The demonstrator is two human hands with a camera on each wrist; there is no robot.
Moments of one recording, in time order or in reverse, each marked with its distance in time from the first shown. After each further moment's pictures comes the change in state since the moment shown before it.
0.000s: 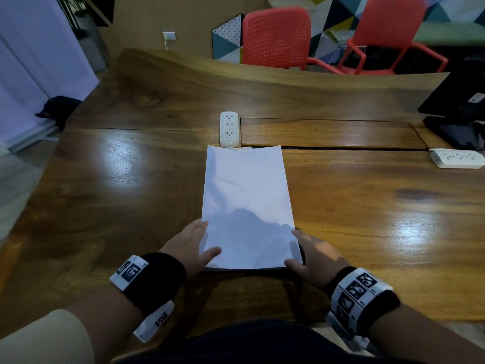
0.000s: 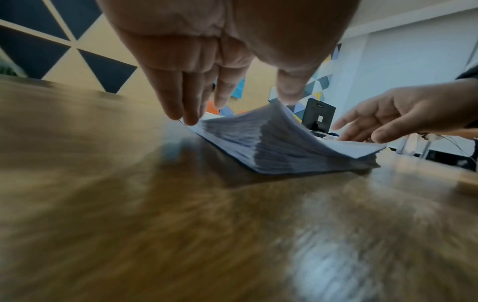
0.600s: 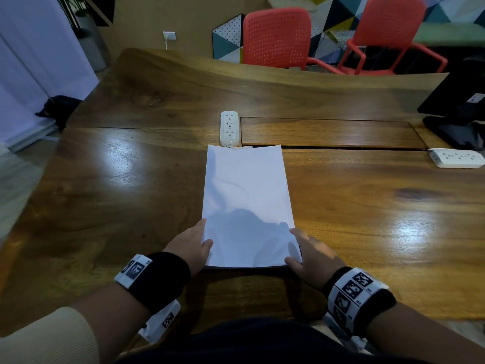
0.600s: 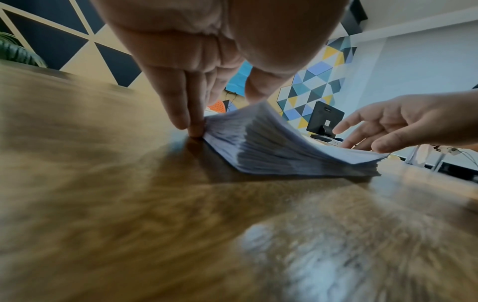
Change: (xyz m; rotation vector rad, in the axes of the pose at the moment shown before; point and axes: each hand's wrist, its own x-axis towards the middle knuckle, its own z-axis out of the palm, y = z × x) left_hand 0.006 0.006 0.008 -0.119 0.021 -0.157; right_hand -0.004 -0.006 0.002 0.050 0.016 0.008
